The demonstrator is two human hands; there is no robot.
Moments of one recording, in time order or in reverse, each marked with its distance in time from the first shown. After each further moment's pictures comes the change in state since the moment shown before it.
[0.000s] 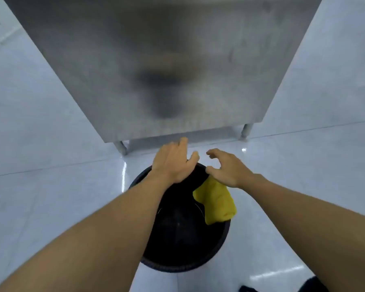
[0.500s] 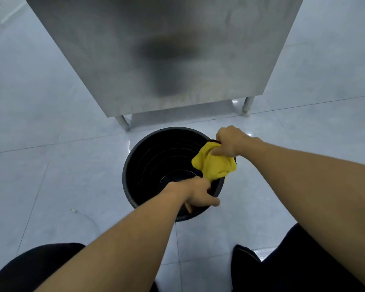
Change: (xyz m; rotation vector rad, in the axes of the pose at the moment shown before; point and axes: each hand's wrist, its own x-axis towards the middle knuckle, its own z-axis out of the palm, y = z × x) left_hand -0.104 0.044 0.083 -0.161 -0.904 -0.070; right_hand -0.013 0.011 -0.002 -0.502 -0.172 0.078
